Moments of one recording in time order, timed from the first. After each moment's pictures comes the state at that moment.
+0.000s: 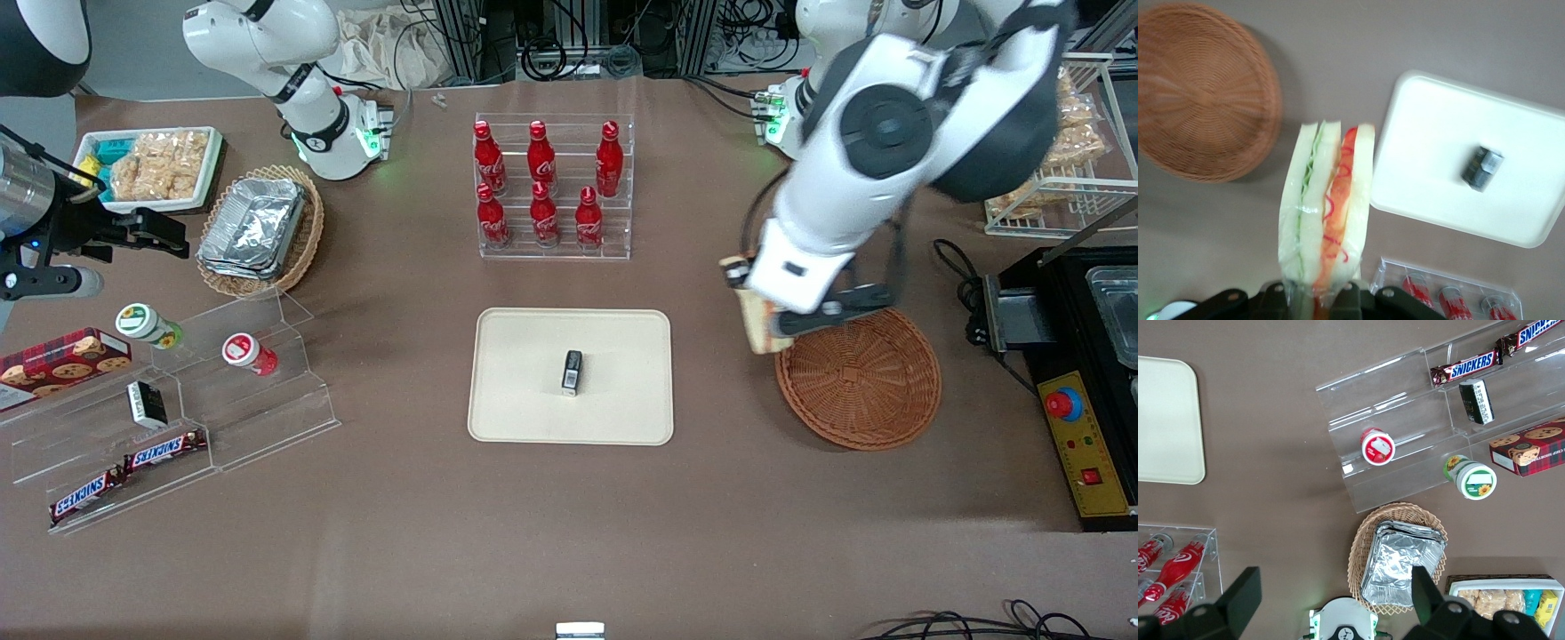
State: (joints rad) arm -0.09 0.32 -0.50 -1.45 0.09 1.63 -0.79
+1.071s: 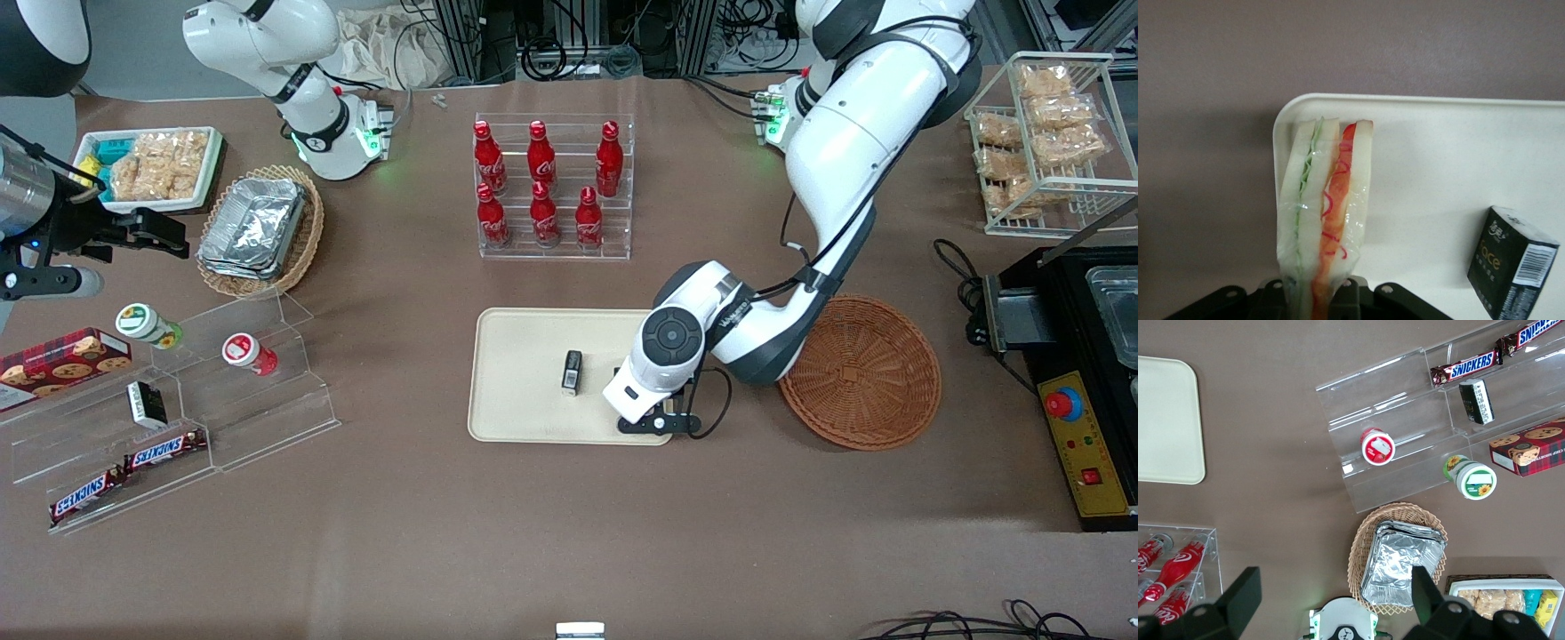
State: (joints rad) arm -0.22 0.84 -0.50 -1.38 0.37 2.05 -0.77
